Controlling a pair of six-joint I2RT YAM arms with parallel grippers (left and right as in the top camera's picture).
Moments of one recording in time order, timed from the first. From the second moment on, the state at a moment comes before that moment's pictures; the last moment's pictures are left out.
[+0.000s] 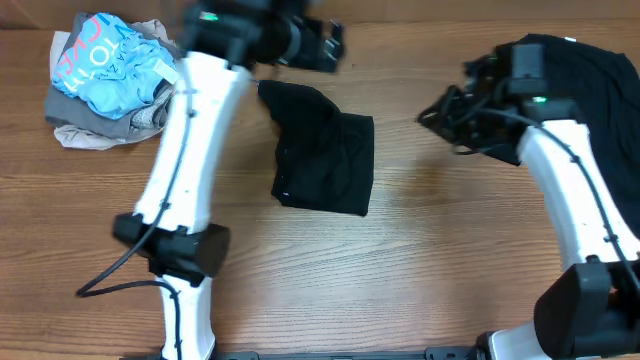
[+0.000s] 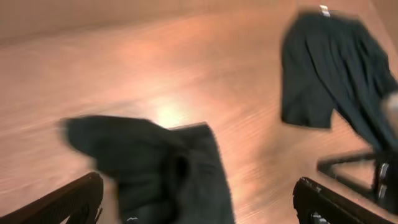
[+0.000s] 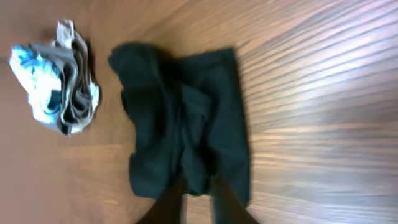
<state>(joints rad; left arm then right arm) -0.32 2.15 2.58 -1.32 0.26 -0.17 0.07 1.68 1.45 -0.84 -0.52 0.50</state>
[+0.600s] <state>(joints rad) -0.13 2.14 2.67 -1.48 0.07 -0.17 0.55 1.95 1.45 -0.58 -0.26 0.60</state>
